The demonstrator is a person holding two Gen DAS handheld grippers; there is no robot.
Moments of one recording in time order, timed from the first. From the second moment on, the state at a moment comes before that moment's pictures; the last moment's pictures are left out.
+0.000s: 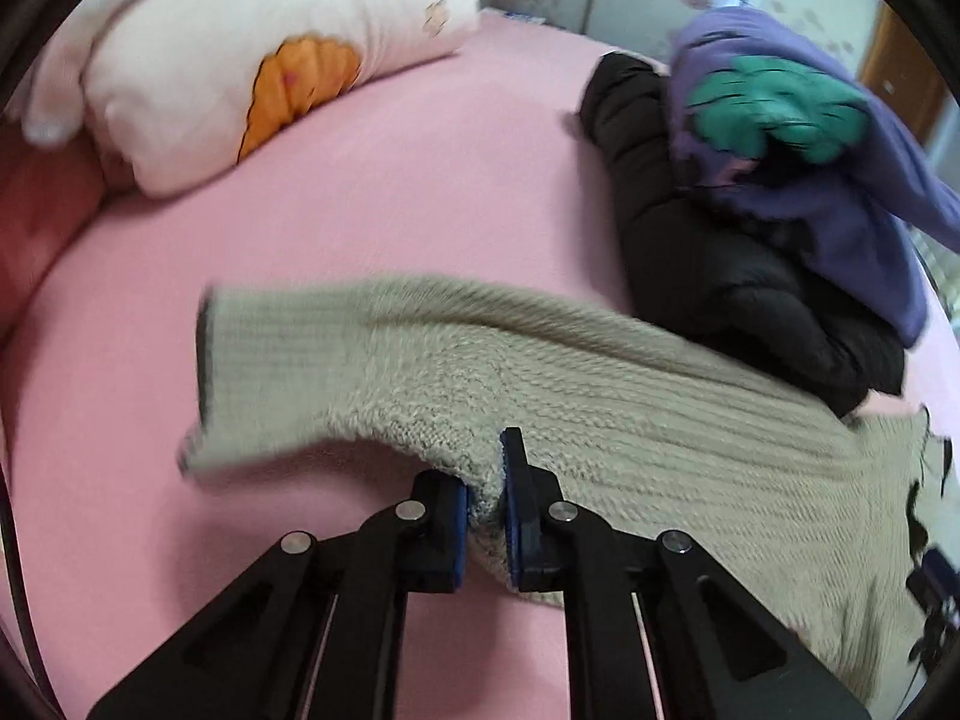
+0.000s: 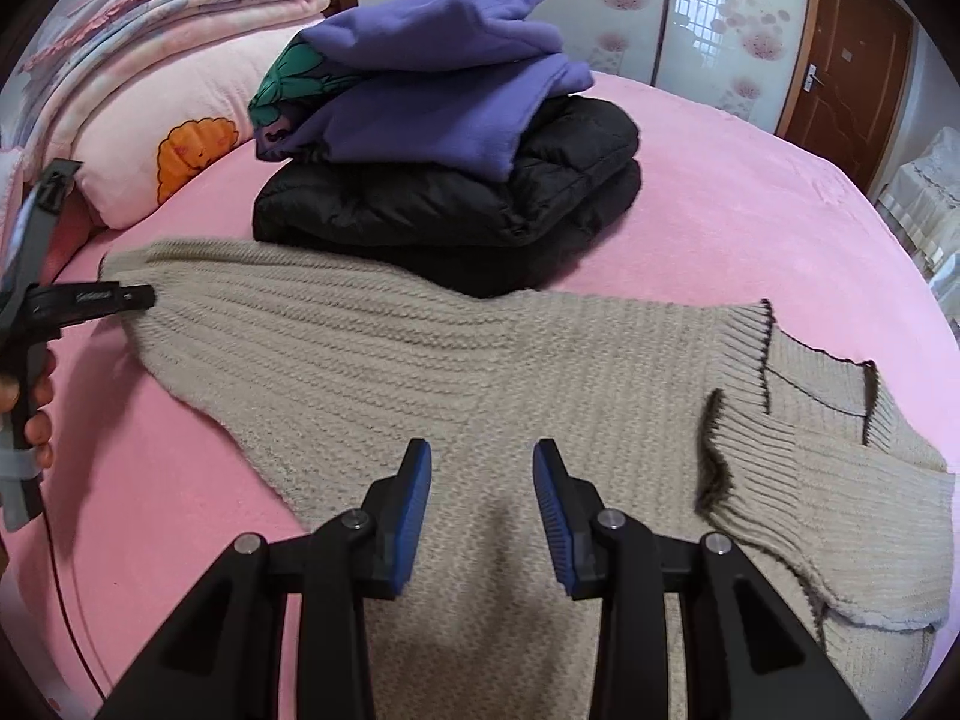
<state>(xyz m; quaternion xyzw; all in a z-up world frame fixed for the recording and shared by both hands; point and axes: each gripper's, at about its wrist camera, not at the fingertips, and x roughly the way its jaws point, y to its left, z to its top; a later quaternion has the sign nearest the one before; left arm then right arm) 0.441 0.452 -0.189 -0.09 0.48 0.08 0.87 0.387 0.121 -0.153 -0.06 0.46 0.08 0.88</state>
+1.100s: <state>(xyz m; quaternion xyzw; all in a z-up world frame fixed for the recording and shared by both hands) 0.270 0.032 -0.154 0.06 0.49 -0.28 0.83 0.240 -0.145 -0.125 0.08 0.45 -0.05 0.89</state>
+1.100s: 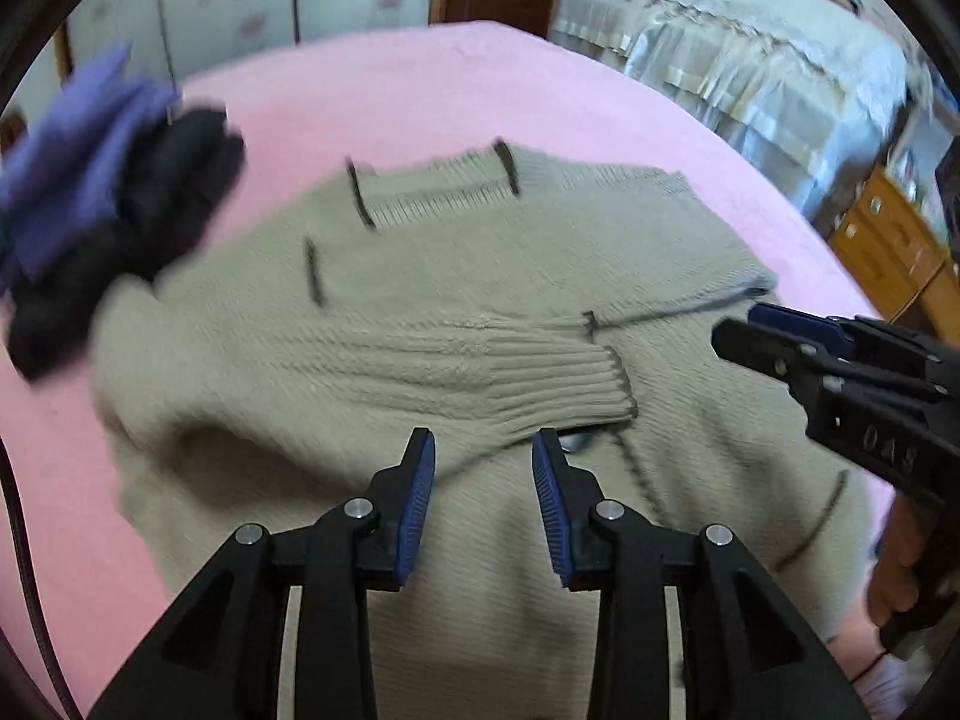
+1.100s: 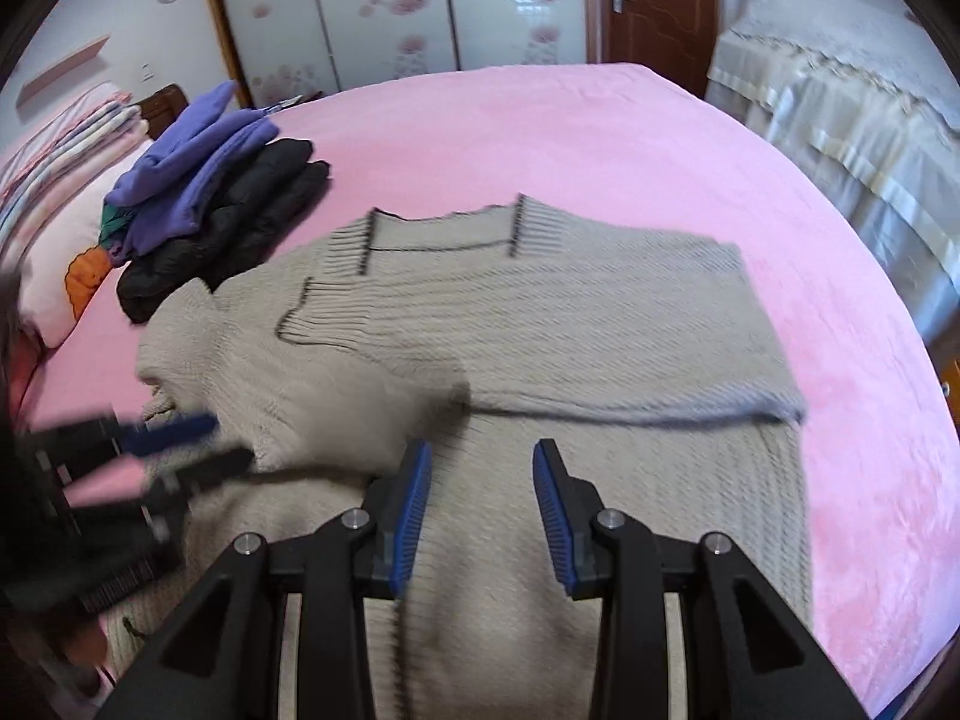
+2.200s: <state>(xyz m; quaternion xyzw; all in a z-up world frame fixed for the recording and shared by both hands) 0.355 0.210 -0.230 -0.10 0.53 -0.01 0.84 0.313 -0.148 -0.200 0.23 0.51 0.09 0.82</state>
